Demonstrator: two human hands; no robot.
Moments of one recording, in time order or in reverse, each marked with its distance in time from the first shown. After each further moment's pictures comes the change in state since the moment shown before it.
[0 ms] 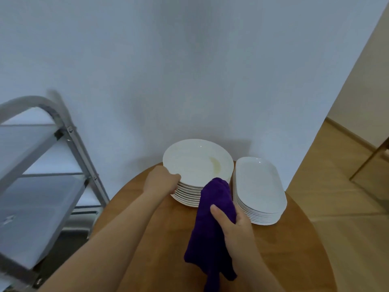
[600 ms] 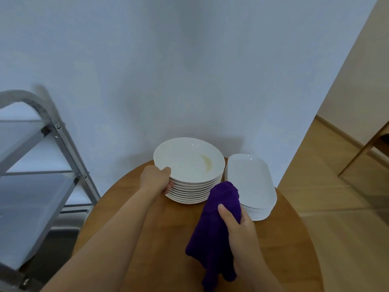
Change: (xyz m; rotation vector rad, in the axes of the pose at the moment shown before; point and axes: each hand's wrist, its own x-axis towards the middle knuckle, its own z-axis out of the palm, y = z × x) left_hand 0.001 0.001 0.013 -0.360 0.037 -0.146; right_hand -0.001 0.007 -0.022 0.091 0.091 0.045
